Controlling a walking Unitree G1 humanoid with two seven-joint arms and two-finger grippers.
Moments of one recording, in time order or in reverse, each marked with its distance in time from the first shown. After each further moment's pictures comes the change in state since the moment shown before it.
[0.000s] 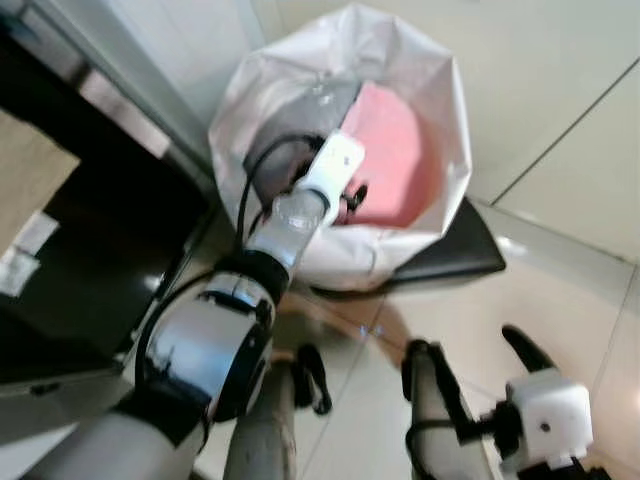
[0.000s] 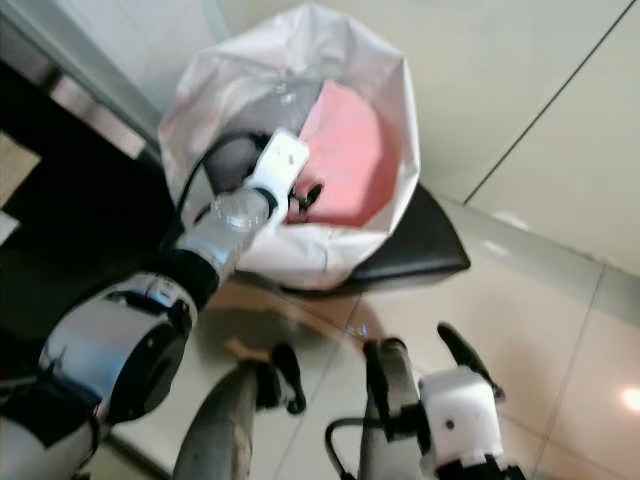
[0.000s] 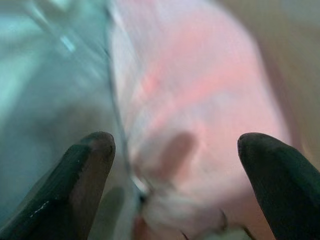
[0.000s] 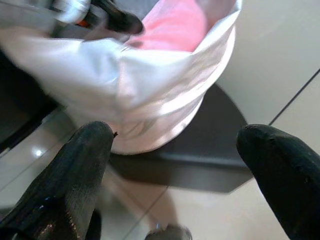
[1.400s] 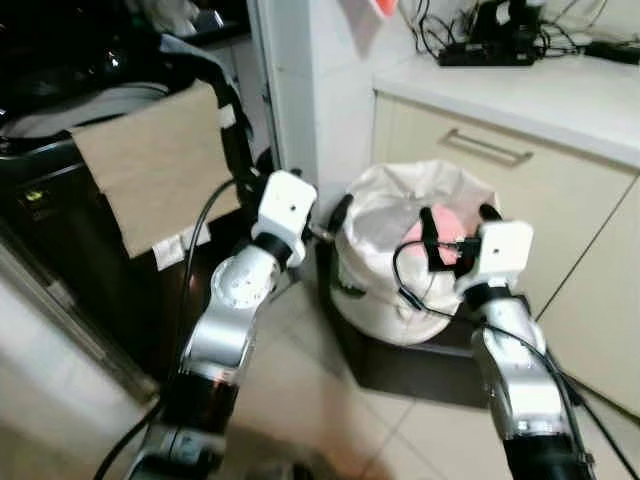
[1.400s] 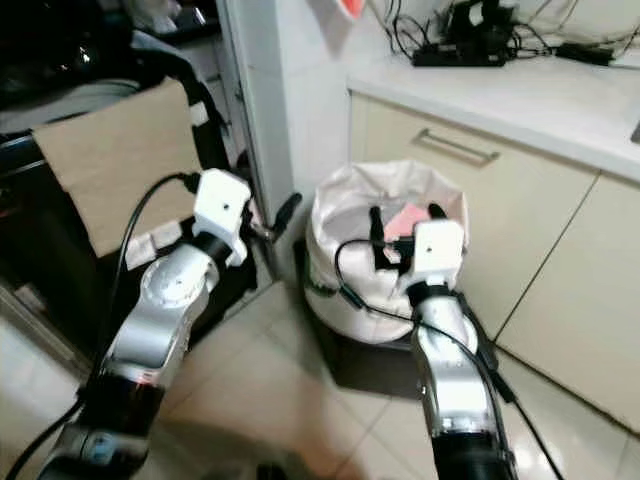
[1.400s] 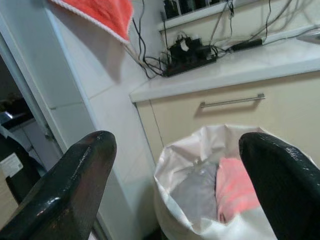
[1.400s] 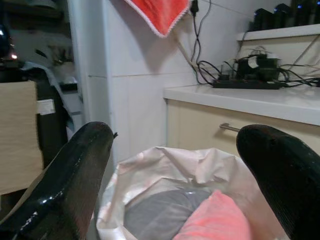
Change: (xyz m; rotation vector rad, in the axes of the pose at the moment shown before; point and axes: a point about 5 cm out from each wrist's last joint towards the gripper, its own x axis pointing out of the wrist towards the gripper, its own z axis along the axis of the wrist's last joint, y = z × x) left arm -0.085 -0.009 -0.028 -0.105 -0.247 0.004; right arm 0.161 -0.037 -0.002 0.116 -0.245 -0.116
